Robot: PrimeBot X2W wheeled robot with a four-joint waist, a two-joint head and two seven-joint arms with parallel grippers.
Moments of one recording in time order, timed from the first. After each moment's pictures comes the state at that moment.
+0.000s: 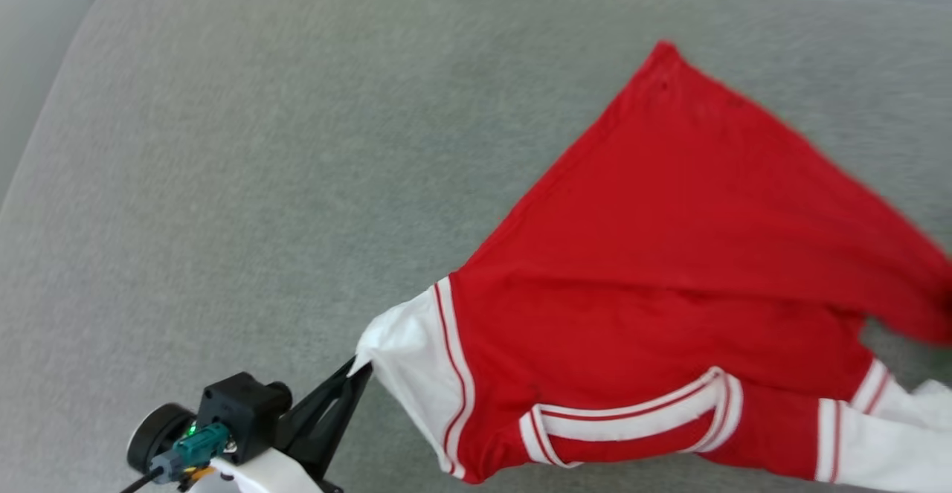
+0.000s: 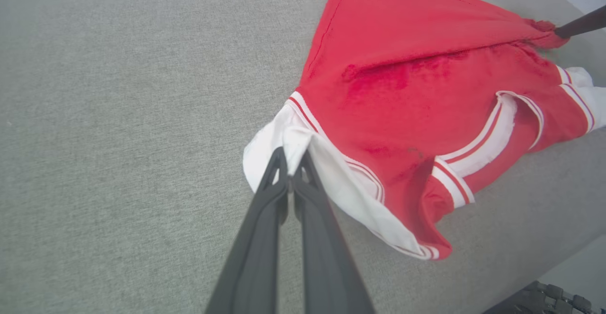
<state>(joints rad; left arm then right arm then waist) -0.07 0.73 -0.63 -0.41 -0.67 0.22 0.07 -0.35 -0.58 -0.08 0.20 0.48 0.13 1.03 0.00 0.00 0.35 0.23</state>
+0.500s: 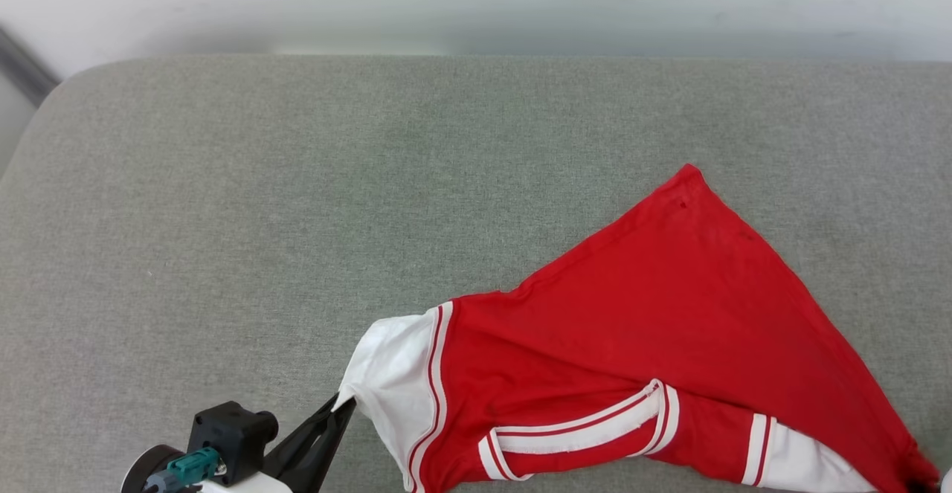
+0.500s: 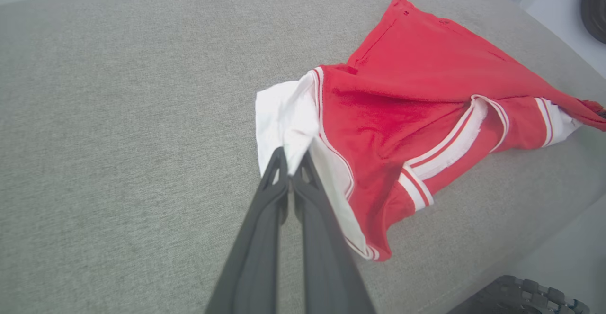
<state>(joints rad) 0.01 0.74 -0.62 -0.35 -0.72 0.24 0.03 0.15 -0.44 -0.20 -0.03 0.53 0.13 0.92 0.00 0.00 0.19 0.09</state>
